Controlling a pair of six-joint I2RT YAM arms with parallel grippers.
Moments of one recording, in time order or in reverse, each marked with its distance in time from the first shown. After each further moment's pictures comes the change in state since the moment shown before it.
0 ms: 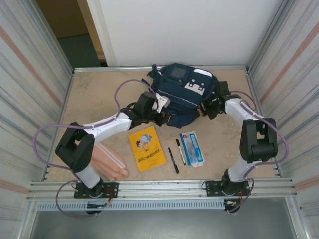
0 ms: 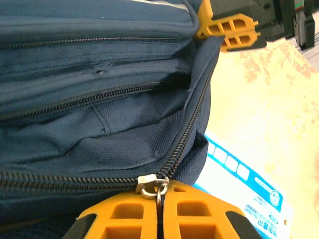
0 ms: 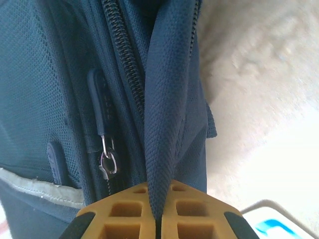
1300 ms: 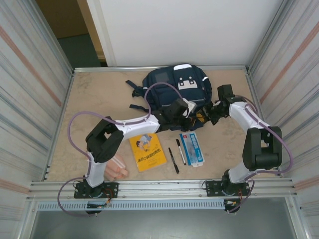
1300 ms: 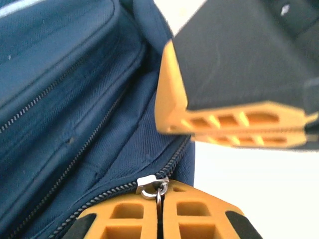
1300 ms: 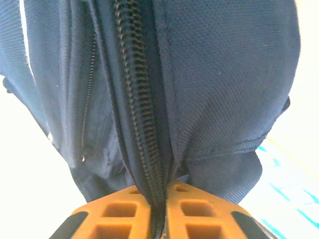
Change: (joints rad) left arm -0.245 0.298 0.274 0.050 -0.233 -0.135; right arm -0.016 -0.126 -0.071 -0.151 -0.166 -0.057
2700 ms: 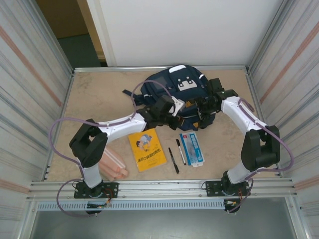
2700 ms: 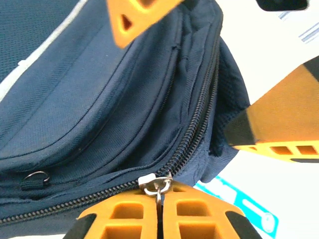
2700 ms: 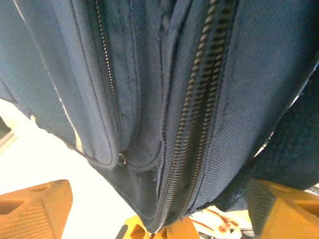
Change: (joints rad) left arm 0.081 -0.157 -0.118 -0.066 0.110 0.093; right arm 0.163 0.014 0.158 -0.148 0.092 0.436
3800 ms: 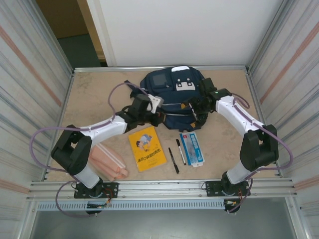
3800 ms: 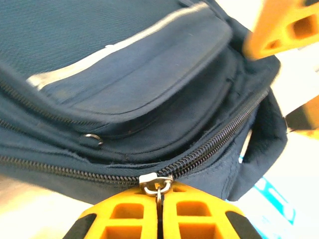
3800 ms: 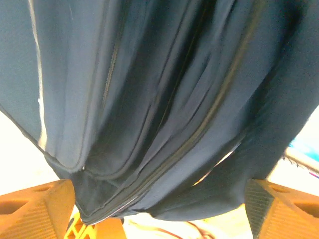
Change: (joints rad) left arm 0.158 -0.178 -0.252 0.126 0.077 -0.041; right arm 0.127 0.011 0.045 -0.032 0.120 -0.043
